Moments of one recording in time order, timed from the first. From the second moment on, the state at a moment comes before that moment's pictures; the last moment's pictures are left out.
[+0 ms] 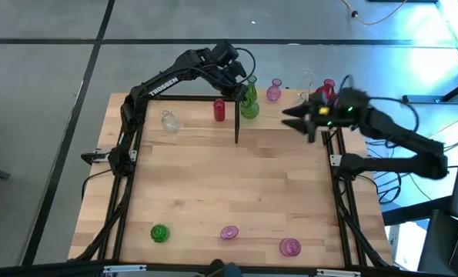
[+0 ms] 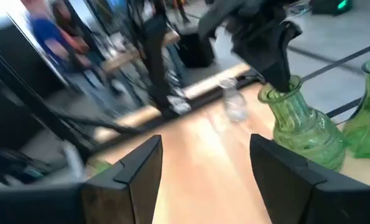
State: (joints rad) left arm 0.54 2.09 2.34 -1.11 0.41 -0.44; right arm -0.37 0.85 1.00 -0.35 -0.28 0.34
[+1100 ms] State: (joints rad) left arm 0.51 2.11 2.34 -1.15 0.51 -0.41; right arm -0.15 1.31 1.03 -0.09 0.39 0.11
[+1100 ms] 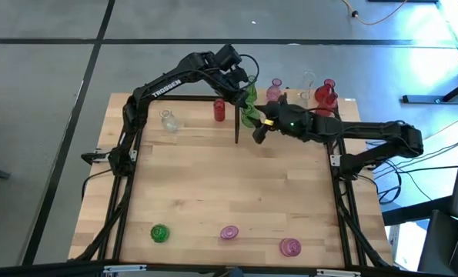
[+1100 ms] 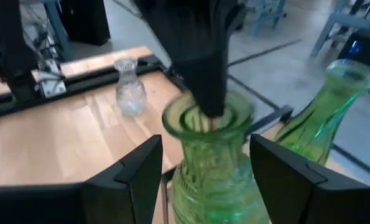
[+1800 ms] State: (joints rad) left arm 0.50 2.11 2.33 -1.11 0.55 -0.41; right arm -0.15 1.36 1.03 -0.05 0.41 0.18
